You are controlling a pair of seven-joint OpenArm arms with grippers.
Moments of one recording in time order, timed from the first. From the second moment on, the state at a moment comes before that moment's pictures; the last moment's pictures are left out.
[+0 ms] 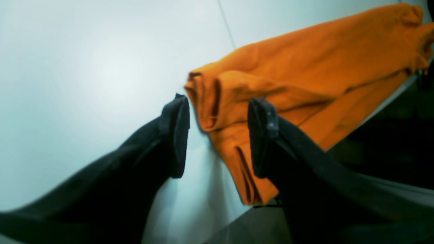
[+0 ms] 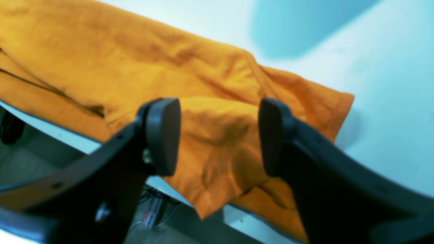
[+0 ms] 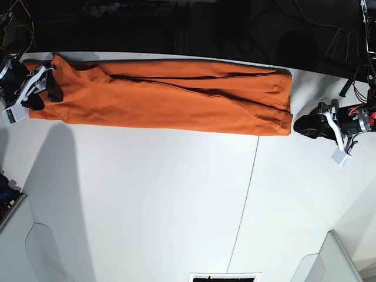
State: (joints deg) left arm 0.8 -41.1 -9.0 75.5 -68.7 -38.0 63.8; right arm -20.4 28.4 24.9 103.3 44.4 33.0 -56.5
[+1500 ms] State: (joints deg) left arm 12.9 -14.0 -23.1 78.2 -56.1 -39.0 50.7; right arm -20.3 28.4 20.1 94.5 43.2 33.1 -53.2
